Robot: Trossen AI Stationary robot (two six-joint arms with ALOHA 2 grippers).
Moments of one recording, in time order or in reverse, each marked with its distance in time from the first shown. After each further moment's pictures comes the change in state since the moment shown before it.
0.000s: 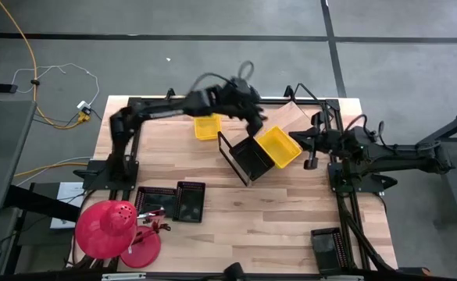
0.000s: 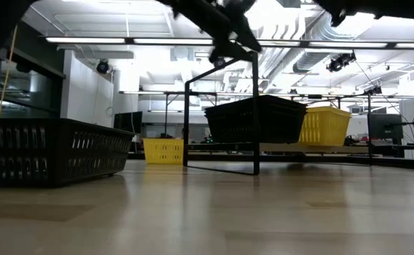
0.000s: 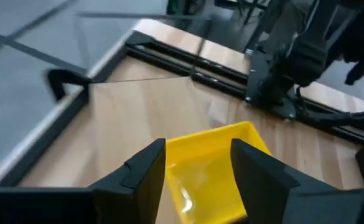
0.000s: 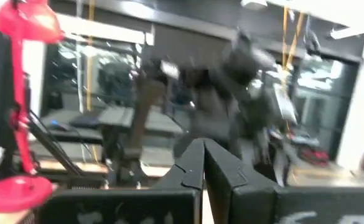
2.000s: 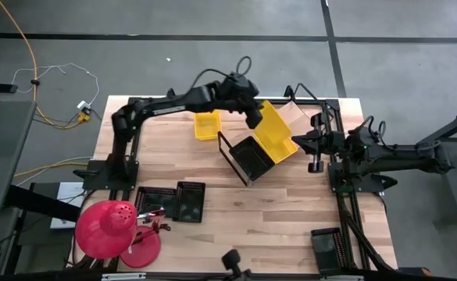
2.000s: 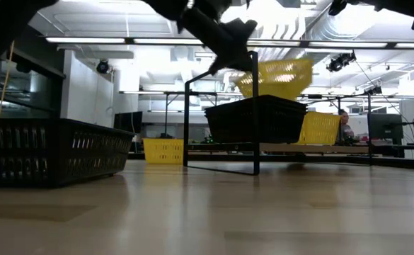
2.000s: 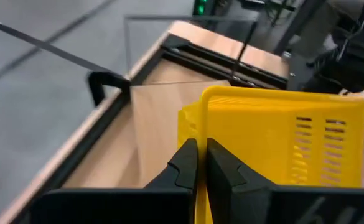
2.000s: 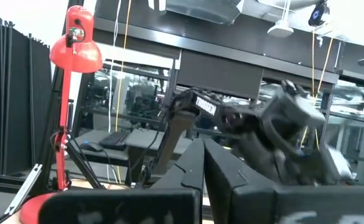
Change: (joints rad) left arm 0.057 0.050 -0.006 0.057 -0.047 0.039; right arm -0.001 0.000 0.000 0.089 -0.141 0.003
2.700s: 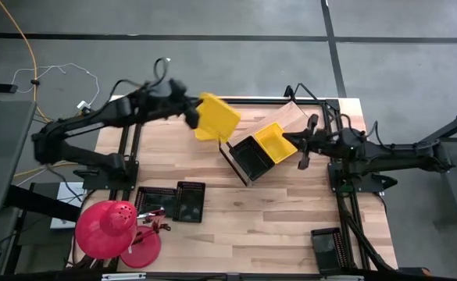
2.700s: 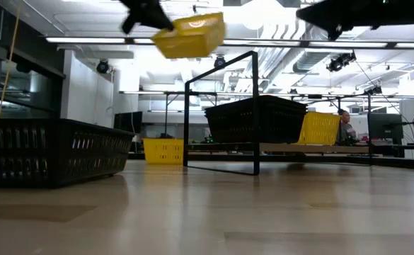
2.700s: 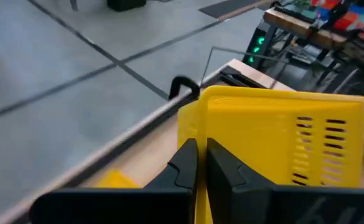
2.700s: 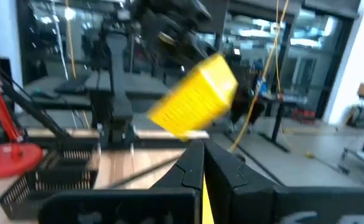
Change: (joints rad) left arm -0.004 -0.820 -0.627 -0.066 -0.277 -0.150; right arm 0.000 0.047 0.000 -0.193 0.220 0.045
